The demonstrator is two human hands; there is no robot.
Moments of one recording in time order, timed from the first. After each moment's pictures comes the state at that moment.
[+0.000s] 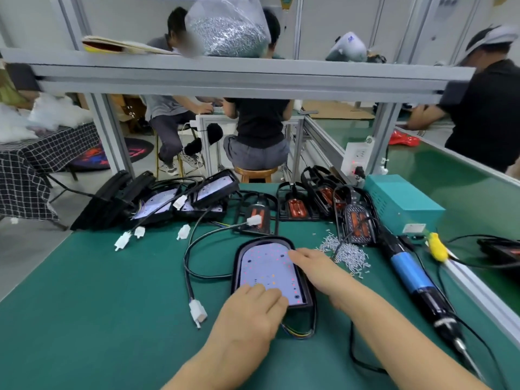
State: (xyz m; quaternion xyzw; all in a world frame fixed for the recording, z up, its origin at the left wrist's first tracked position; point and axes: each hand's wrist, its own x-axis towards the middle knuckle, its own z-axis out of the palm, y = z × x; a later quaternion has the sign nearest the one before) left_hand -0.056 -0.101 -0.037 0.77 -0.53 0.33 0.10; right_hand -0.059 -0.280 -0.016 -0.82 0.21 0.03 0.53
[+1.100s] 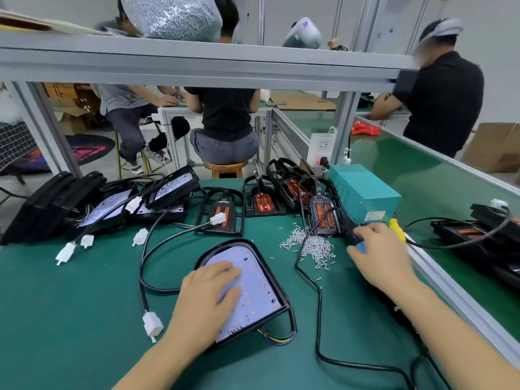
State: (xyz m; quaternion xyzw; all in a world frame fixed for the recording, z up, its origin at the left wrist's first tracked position) left_hand -0.024 -0.116 -0.045 0.88 -0.35 0.02 0.31; right_hand -0.123 -0.404 -0.012 -0.93 0.34 -0.13 0.07
